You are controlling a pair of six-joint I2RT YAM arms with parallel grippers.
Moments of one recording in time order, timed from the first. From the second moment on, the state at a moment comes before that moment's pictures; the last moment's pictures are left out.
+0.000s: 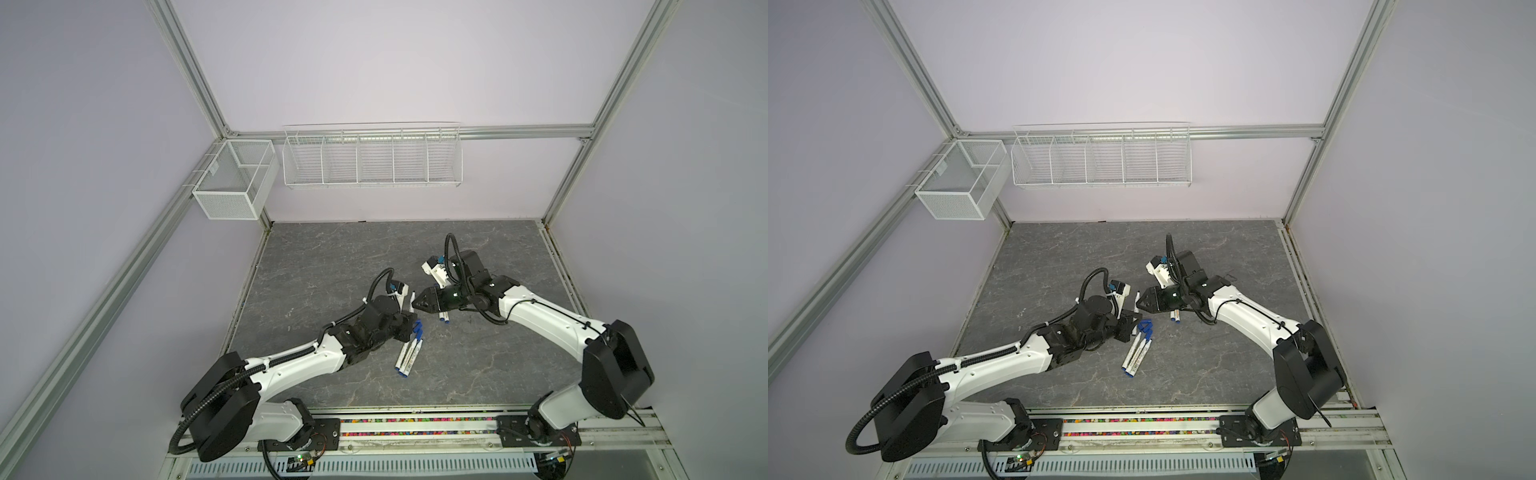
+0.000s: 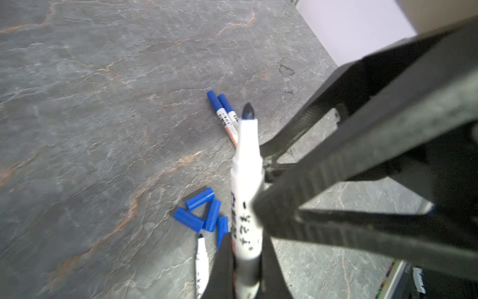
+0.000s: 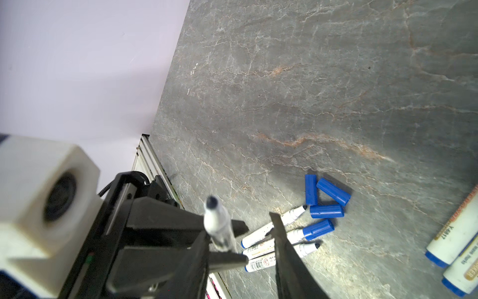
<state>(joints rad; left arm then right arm) -0.92 1.29 0.67 0.06 -0.06 -0.52 0.61 1.53 1.09 -0.41 -0.57 0.43</state>
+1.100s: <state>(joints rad) -0.86 1.14 0.52 -0.01 -0.30 -0.74 0.73 1.99 1.47 -0.82 -0.10 0.17</state>
